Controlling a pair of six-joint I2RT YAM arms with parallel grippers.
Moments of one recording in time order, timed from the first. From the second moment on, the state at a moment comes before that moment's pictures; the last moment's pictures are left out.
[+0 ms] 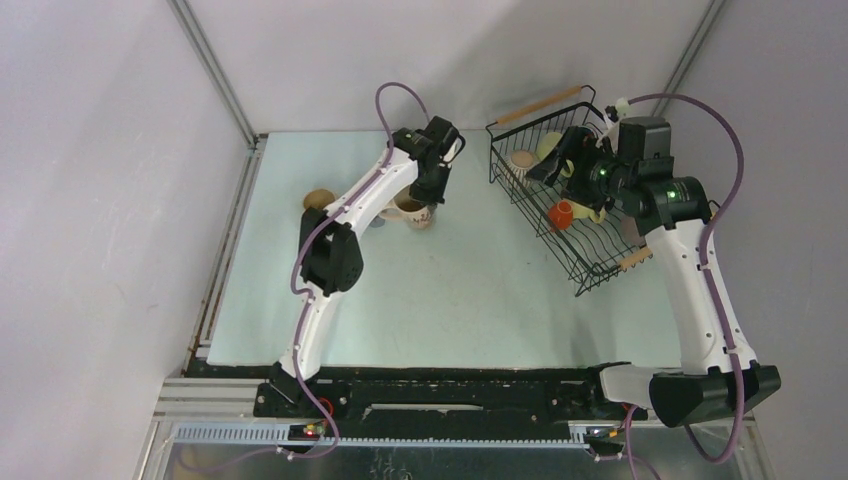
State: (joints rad) left arm -0.59 2.29 2.28 -1.18 -0.08 -0.26; right arm 0.15 1.26 1.54 -0.87 -0.31 0.58
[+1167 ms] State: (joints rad) left arm -0.59 2.31 2.31 -1.11 -0.09 -0.28; right arm 0.17 1.26 1.53 -0.90 -0.26 0.57
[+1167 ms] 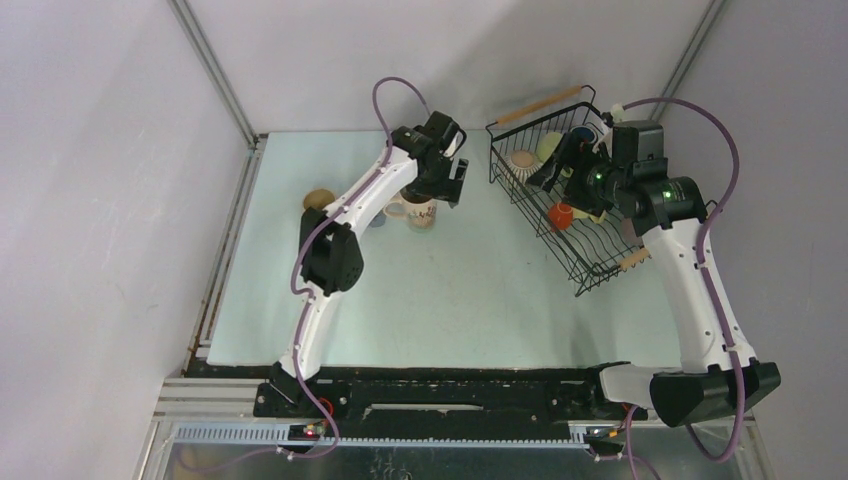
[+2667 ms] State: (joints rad) left arm -0.77 1.06 1.30 -0.70 0.14 -0.29; right arm 0.07 1.82 1.68 -0.83 0.19 0.56
